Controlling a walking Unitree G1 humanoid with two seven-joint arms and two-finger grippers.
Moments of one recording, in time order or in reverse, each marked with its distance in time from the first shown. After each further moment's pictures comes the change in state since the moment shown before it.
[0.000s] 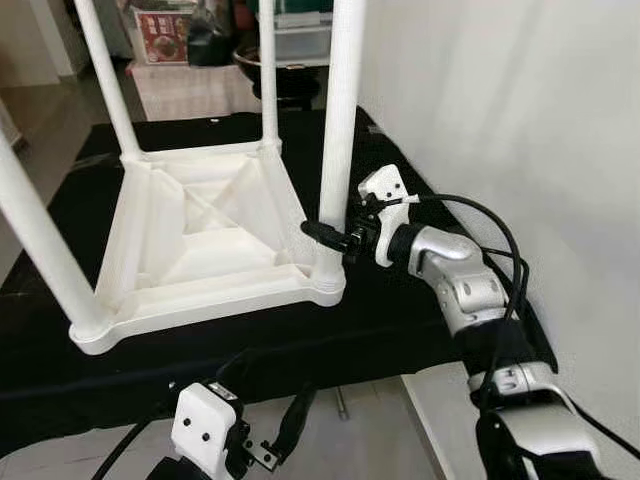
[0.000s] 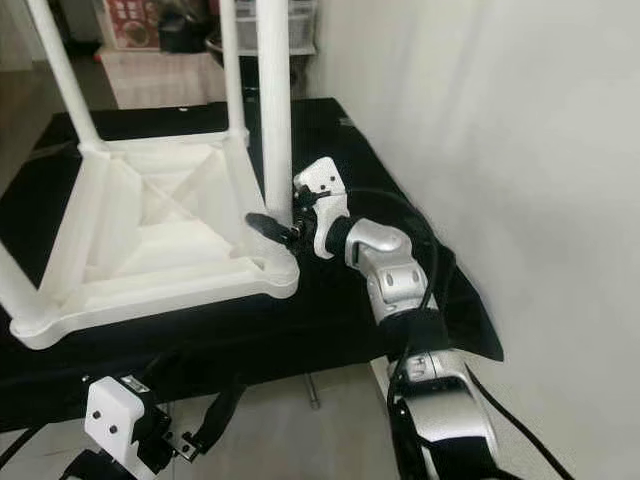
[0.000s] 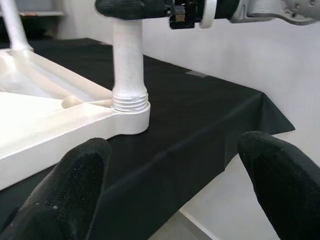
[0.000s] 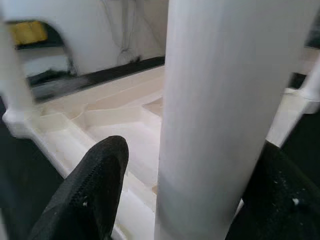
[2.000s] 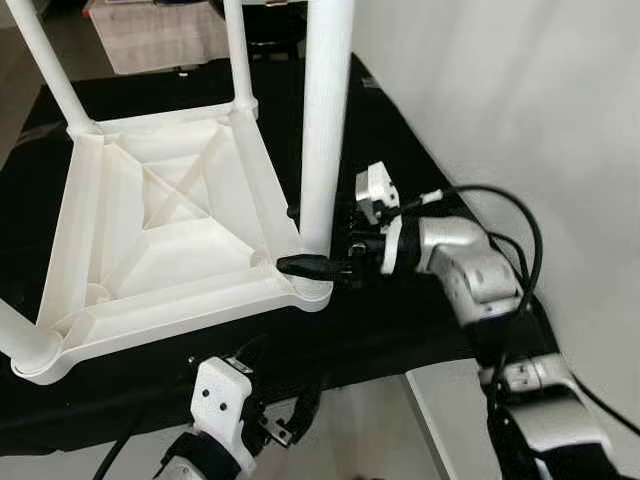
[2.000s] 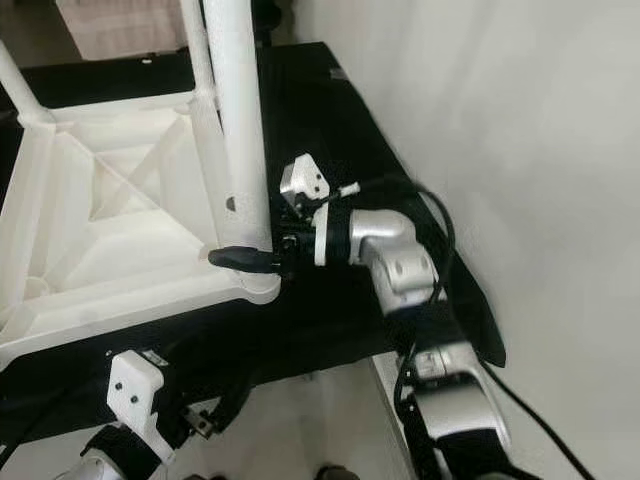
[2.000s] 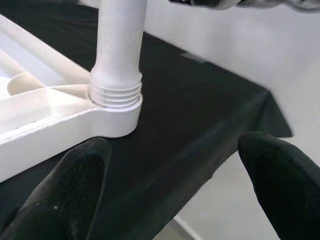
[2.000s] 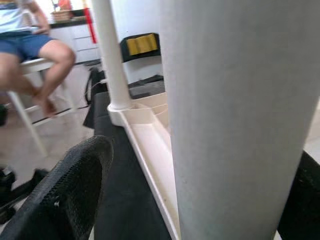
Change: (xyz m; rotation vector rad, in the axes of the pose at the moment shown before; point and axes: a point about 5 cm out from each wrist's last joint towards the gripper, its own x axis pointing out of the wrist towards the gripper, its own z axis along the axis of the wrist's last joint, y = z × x) left arm 0.013 -0.003 0.000 -0.086 0.034 -0.088; right arm -0.010 0.027 0.017 0.043 -0.102 0.463
